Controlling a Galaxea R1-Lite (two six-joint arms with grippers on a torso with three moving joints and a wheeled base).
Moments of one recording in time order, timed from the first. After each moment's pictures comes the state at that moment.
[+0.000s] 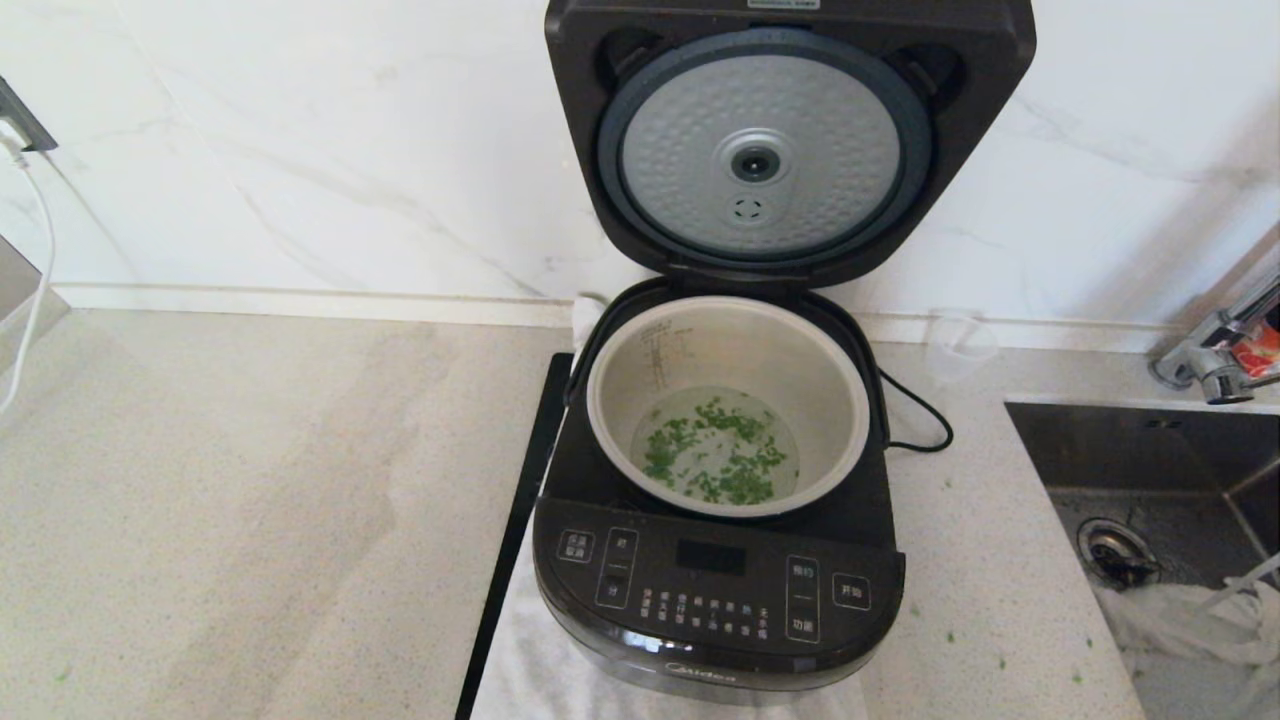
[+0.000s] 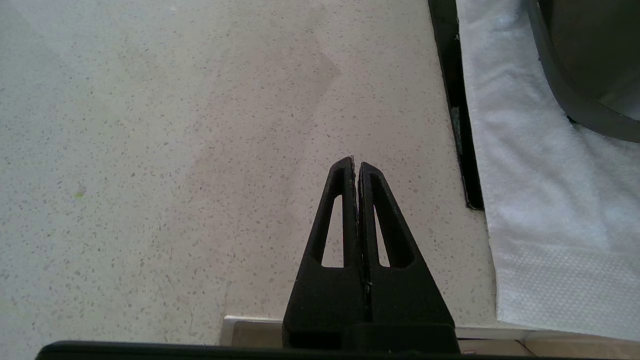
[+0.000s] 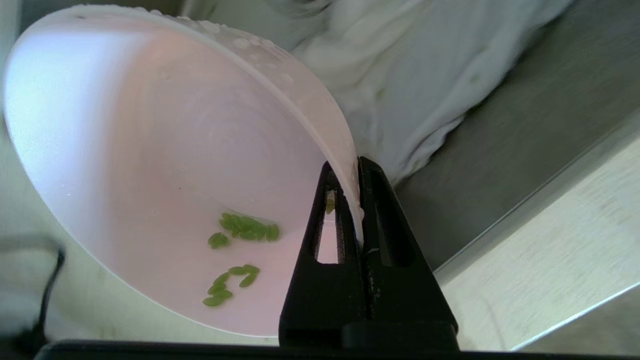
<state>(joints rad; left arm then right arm) -0.02 0.00 -0.03 0.09 -0.03 0.06 -1.00 1.90 -1.34 0.50 0.41 0.29</state>
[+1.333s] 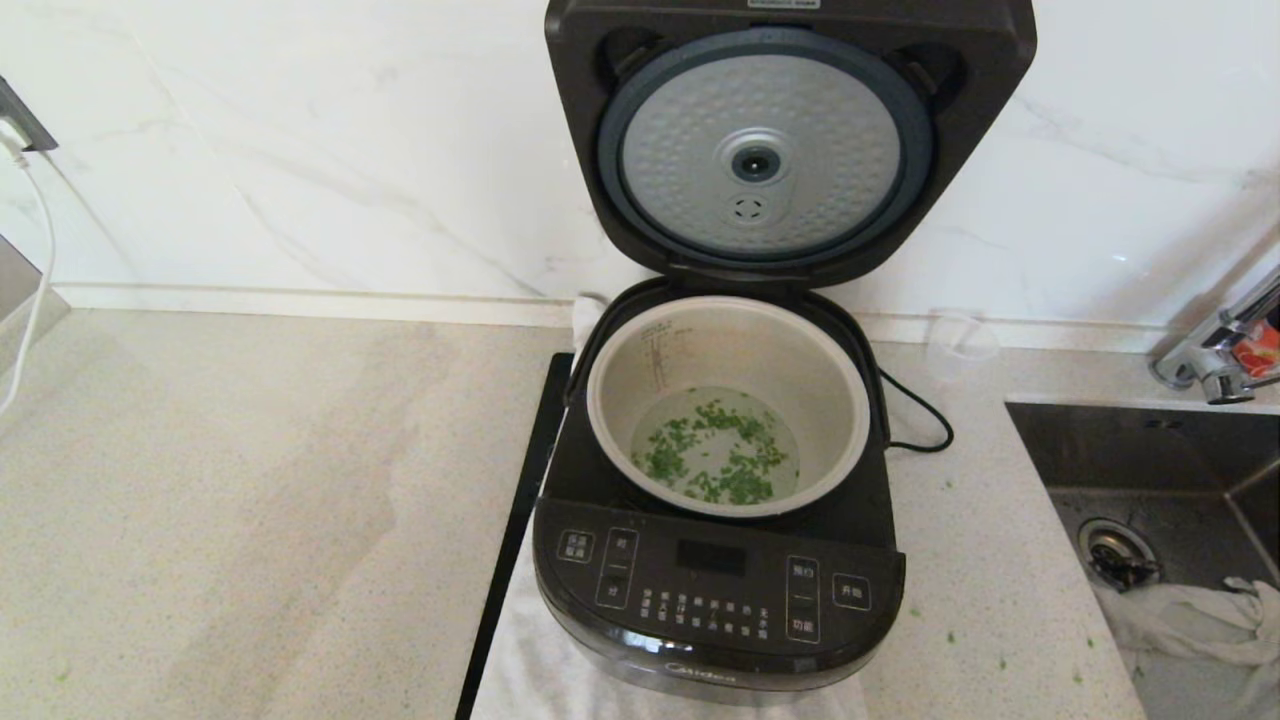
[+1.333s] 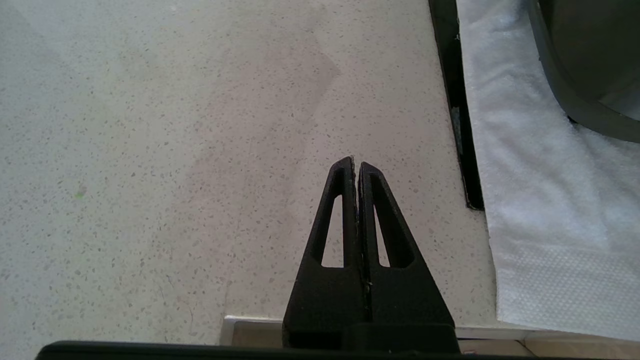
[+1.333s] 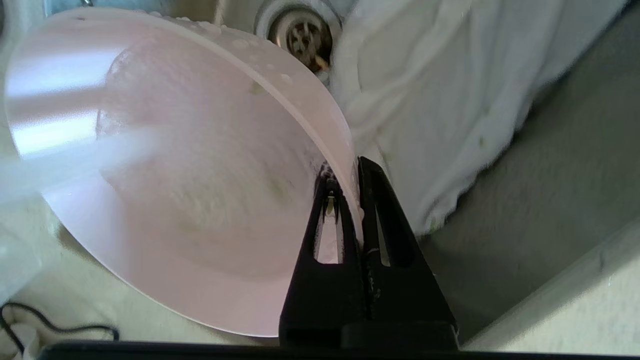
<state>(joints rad) -0.02 0.00 -0.03 0.09 -0.03 0.06 -1.08 2.16 -1.63 0.54 0.51 0.39</state>
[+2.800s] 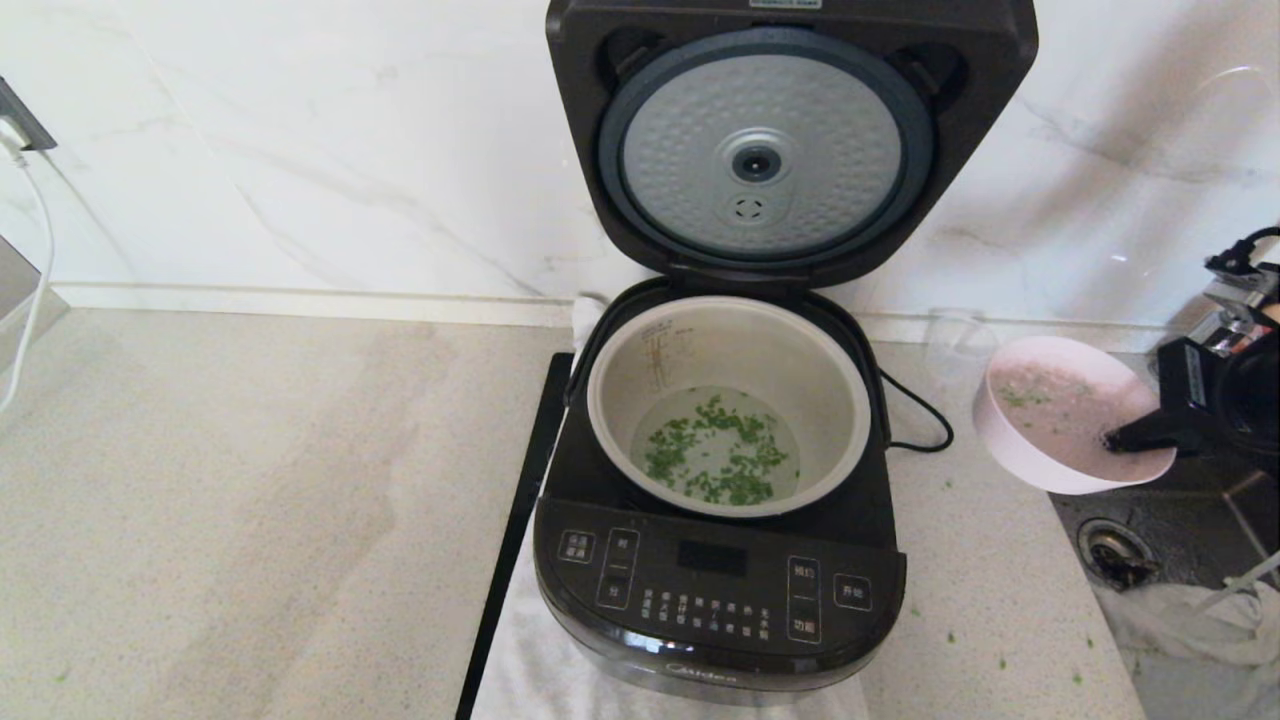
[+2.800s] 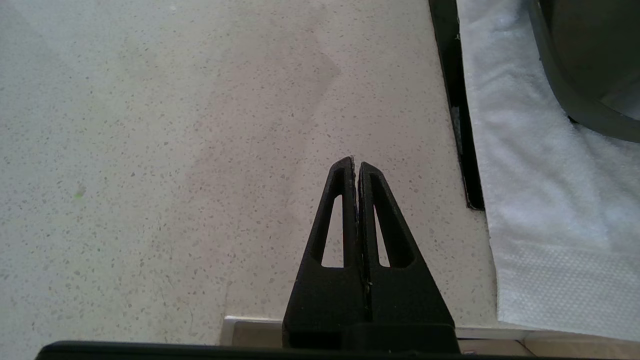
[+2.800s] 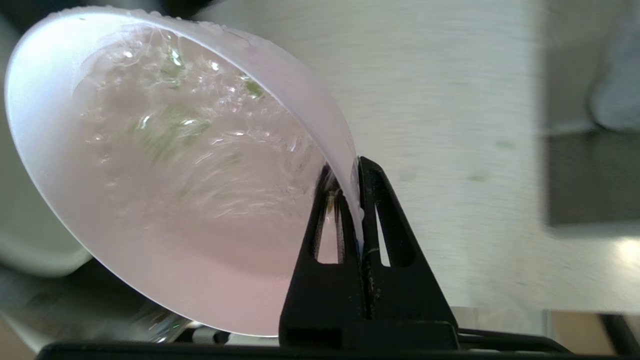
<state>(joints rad) -0.02 0.00 -0.03 0.09 -0.03 0.06 -0.02 1.54 -1.47 0.82 0.22 0.48</state>
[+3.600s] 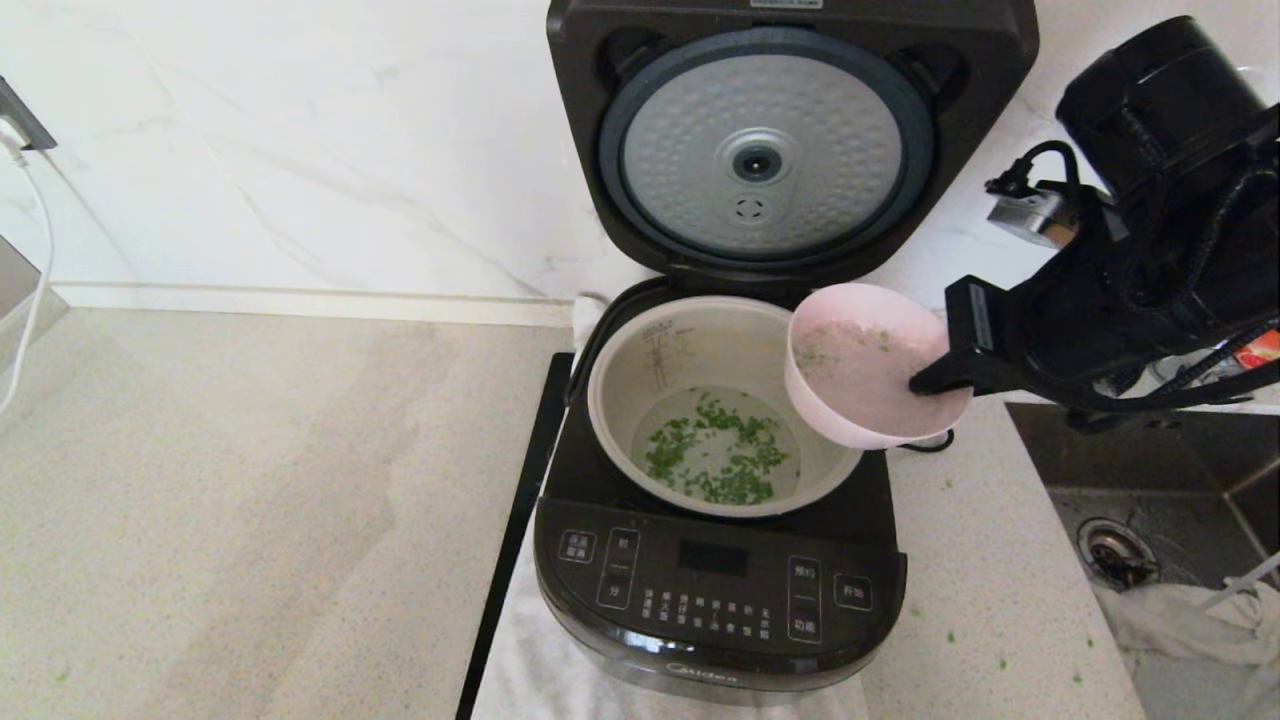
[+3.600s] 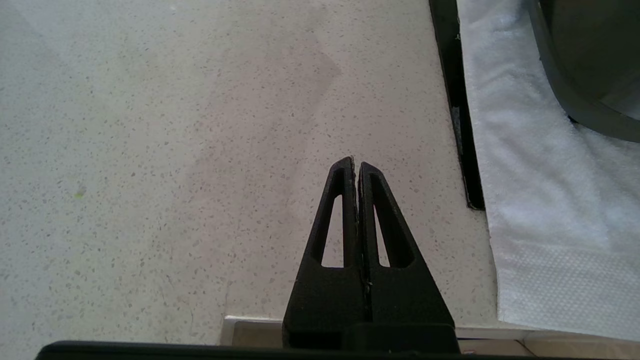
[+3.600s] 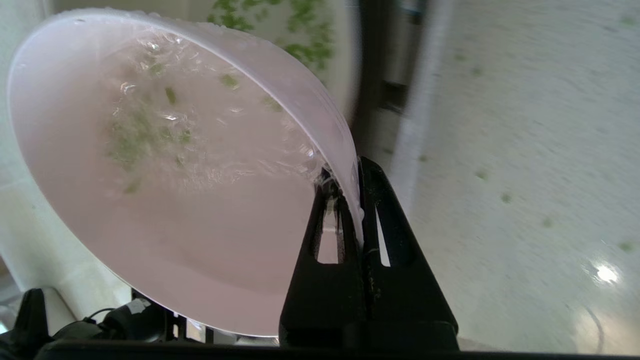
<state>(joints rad) -0.02 0.00 -0.03 0.09 -0.03 0.06 0.45 1.72 -1.80 0.87 0.05 0.59</state>
